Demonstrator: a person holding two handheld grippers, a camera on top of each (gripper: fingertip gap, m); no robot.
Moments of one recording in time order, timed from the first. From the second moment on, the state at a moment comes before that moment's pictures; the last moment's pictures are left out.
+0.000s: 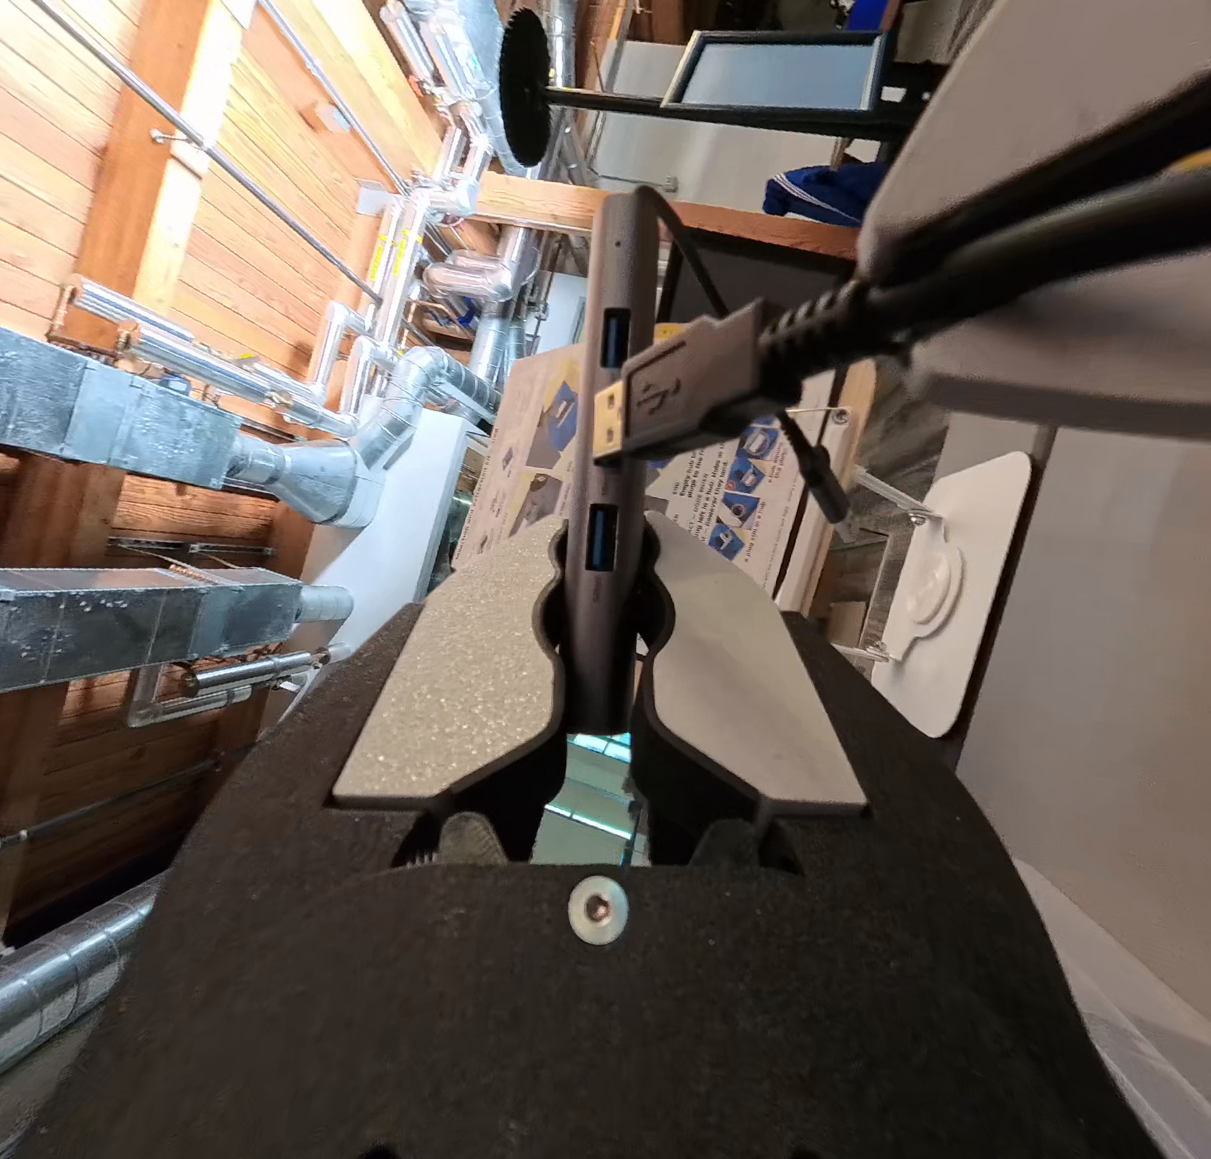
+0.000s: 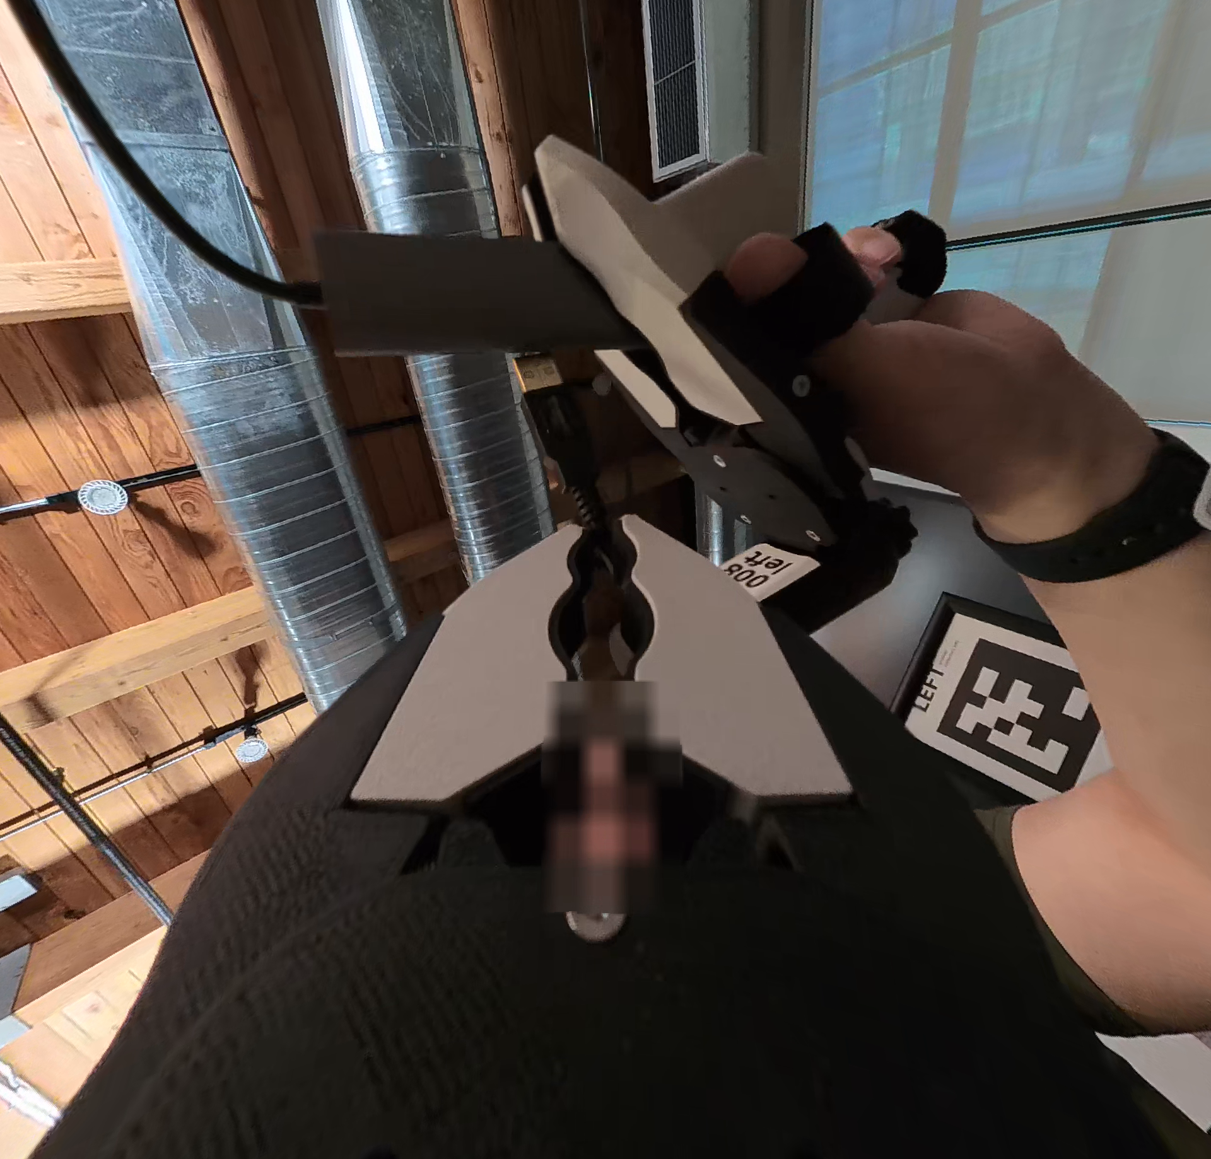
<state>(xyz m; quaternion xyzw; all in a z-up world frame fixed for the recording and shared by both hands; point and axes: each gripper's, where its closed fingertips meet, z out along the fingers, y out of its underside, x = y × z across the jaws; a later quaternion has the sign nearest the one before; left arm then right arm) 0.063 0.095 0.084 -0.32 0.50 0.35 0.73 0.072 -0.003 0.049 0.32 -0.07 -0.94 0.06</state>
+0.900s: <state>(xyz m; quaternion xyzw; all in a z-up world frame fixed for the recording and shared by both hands) 0.070 0.075 0.089 -0.23 0.50 0.39 0.74 0.080 -0.015 0.046 0.27 -0.14 -0.95 0.07</state>
